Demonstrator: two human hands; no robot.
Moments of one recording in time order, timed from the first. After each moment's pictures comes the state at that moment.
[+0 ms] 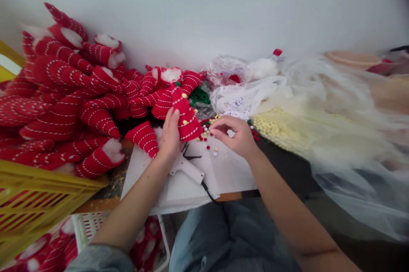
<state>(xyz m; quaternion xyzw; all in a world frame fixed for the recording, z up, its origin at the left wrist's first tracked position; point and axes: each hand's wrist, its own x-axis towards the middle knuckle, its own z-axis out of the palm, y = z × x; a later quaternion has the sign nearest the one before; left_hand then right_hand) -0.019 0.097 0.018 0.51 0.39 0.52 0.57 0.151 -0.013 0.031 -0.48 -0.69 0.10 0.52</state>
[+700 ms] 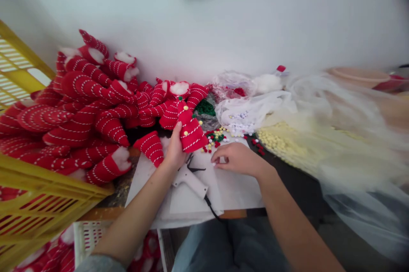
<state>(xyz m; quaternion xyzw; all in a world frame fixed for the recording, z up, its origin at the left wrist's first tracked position) -0.021 0.093 0.026 0.36 0.36 0.48 0.71 0.167 -0.011 0.021 -0.49 -0.82 0.15 0.26</state>
